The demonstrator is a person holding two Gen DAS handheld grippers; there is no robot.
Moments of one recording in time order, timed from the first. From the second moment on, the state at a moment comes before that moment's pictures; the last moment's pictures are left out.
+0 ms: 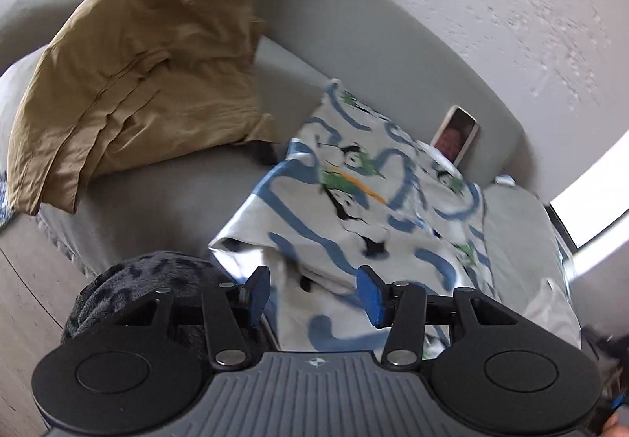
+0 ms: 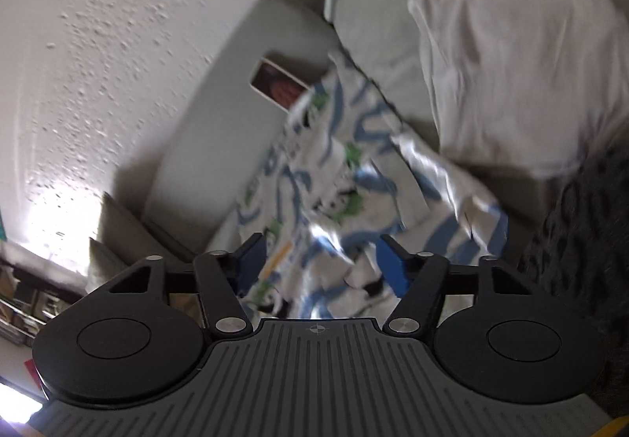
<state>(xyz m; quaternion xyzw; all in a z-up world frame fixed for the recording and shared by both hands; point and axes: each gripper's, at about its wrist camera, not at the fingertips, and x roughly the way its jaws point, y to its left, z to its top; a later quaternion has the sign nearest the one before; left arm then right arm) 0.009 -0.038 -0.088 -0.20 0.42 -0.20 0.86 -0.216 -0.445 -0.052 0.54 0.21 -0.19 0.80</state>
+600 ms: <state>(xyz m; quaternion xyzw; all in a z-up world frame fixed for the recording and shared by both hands) 0.014 -0.053 -0.127 -0.21 0.35 -0.25 0.88 -0.156 -0.489 -0.151 0.57 0.24 -0.29 0.73</state>
